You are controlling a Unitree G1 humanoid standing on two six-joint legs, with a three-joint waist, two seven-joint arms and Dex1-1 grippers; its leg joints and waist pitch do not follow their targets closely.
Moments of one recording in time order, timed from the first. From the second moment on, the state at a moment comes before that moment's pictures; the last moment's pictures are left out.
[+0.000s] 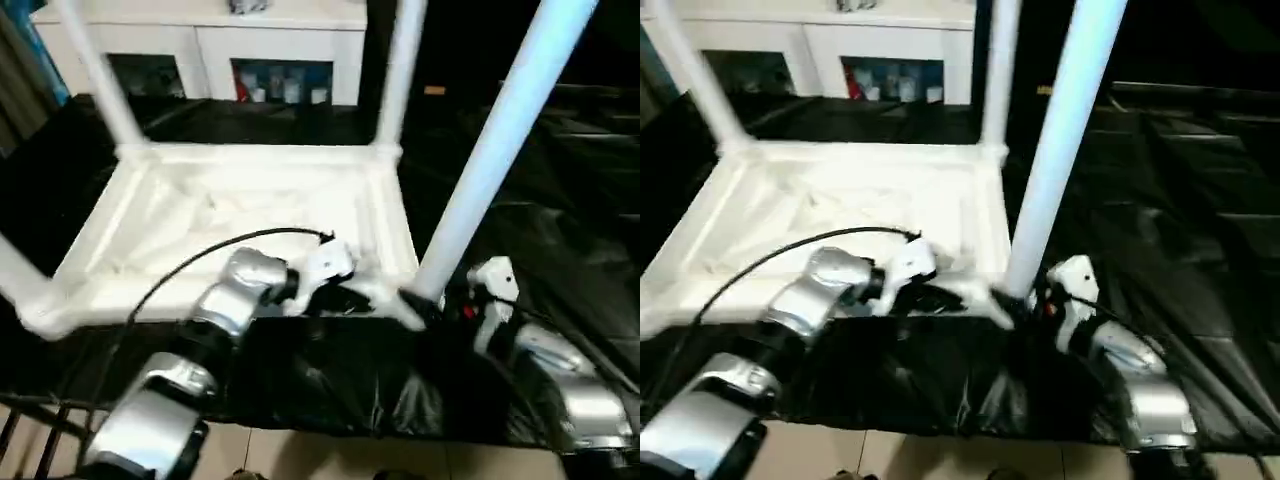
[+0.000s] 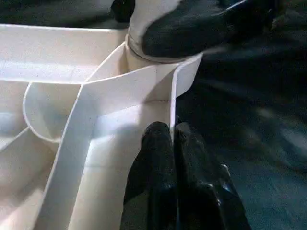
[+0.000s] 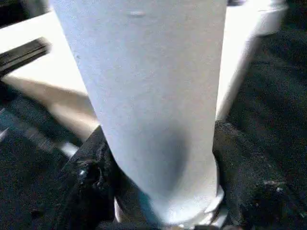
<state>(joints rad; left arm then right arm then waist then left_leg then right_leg) -0.70 0.10 -0.29 0.76 0.11 0.05 -1.06 -0.16 -0.23 -0.05 0.20 0.22 0.18 0.61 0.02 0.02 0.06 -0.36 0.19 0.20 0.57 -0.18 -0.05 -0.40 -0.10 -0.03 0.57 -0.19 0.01</state>
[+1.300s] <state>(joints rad) -0.71 0.18 -0.34 0.76 0.08 -0.10 -1.40 -0.16 -0.57 0.09 0.09 0.30 0.32 1.17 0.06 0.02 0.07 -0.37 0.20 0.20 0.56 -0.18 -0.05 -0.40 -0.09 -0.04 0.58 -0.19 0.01</state>
